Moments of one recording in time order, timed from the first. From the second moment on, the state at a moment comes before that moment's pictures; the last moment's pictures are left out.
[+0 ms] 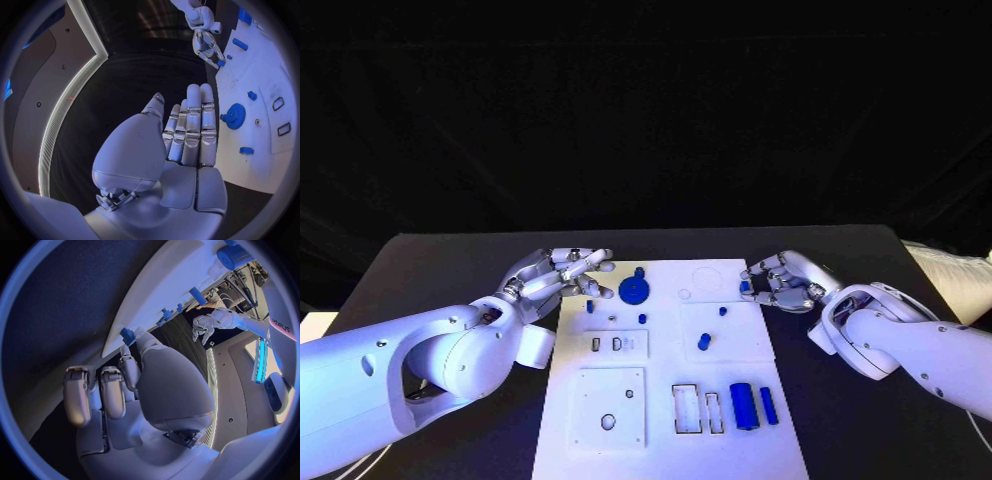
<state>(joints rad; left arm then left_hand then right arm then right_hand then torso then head) 1.19 -1.01 -0.03 1.74 0.02 -0.27 0.40 1.44 0.00 0.00 0.18 0.13 1.00 0.20 0.07 0.08 1.13 0.13 0.07 0.10 1.25 0.05 0.51 0.54 0.18 1.13 0.15 0.45 0.20 1.11 -0.90 0.03 1.36 -1.14 -0.45 0.17 1.43 -0.08 0.16 0.15 0.19 1.03 0.13 0.08 0.08 1.42 0.05 1.21 1.31 1.46 -0.02 1.56 1.31 0.05 1.47 0.09 1.51 1.31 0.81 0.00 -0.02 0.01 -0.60</state>
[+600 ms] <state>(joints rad) 1.19 -1.01 -0.03 1.74 0.02 -0.27 0.40 1.44 0.00 0.00 0.18 0.13 1.00 0.20 0.07 0.08 1.13 0.13 0.07 0.10 1.25 0.05 0.51 0.54 0.18 1.13 0.16 0.46 0.20 1.11 -0.88 0.03 1.35 -1.14 -0.43 0.16 1.43 -0.07 0.17 0.14 0.19 1.07 0.13 0.09 0.08 1.42 0.05 1.21 1.32 1.47 -0.02 1.56 1.31 0.05 1.47 0.08 1.51 1.31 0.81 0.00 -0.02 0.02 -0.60</state>
